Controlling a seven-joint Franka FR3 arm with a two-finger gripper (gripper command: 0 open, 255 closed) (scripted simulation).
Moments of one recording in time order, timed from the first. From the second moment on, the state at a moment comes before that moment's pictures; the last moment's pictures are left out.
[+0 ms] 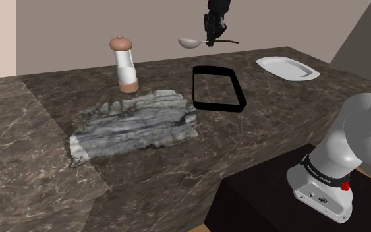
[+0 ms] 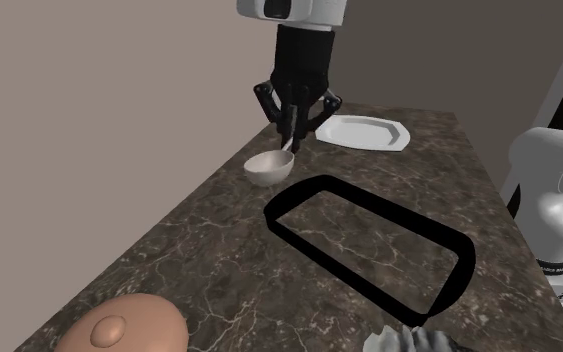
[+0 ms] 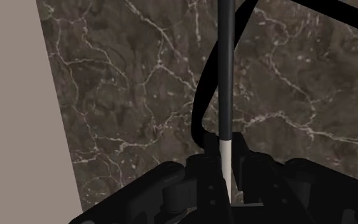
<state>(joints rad) 0.29 -0.09 -0.17 -1.83 -0.04 1.85 -1.11</state>
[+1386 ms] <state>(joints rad) 0.35 -0.38 -0.06 -2.26 -0.07 1.98 -0.92</state>
